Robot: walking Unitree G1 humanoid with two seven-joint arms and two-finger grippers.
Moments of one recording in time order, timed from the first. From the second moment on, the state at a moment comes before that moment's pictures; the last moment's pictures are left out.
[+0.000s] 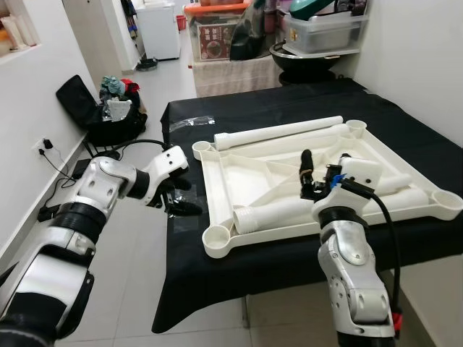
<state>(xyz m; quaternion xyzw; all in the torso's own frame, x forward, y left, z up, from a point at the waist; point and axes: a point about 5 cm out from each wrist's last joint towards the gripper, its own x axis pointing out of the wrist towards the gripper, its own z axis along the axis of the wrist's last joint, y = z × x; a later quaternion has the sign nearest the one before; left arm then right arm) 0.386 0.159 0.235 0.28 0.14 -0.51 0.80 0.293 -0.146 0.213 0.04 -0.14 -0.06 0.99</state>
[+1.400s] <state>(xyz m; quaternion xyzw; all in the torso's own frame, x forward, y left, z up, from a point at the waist) 0.394 0.068 0.275 0.26 0.10 -0.59 0.76 0.285 -0.143 0.222 0.04 -0.13 -0.07 0.99</state>
